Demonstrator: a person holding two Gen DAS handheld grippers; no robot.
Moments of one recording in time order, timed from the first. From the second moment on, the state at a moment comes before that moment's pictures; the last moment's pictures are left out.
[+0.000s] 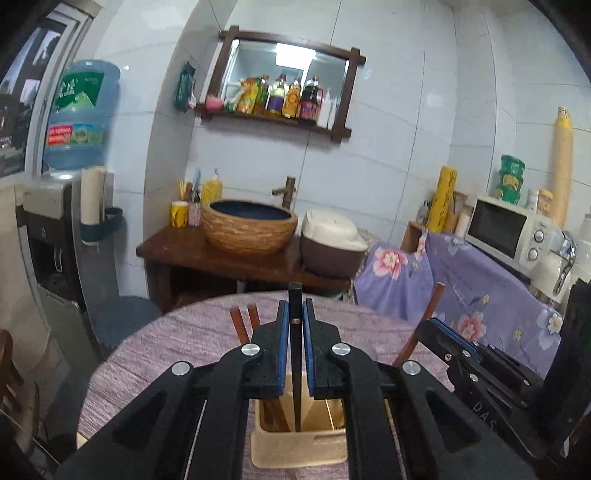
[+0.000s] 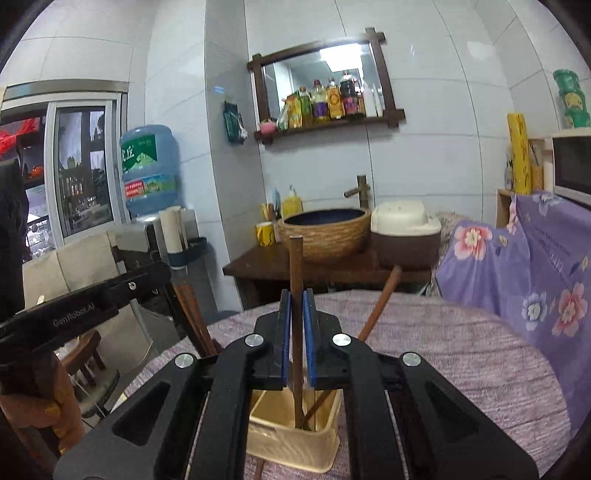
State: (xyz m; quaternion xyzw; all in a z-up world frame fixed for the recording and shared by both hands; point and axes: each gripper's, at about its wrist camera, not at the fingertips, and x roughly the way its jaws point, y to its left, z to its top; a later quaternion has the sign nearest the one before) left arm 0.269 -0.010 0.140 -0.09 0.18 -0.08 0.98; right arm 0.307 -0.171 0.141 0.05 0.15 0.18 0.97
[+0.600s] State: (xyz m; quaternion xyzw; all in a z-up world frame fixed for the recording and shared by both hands) left arm 0.219 -0.023 0.027 -0.04 0.34 -0.07 0.94; right arm 0.256 -0.202 0.050 0.05 0.31 0.15 0.94
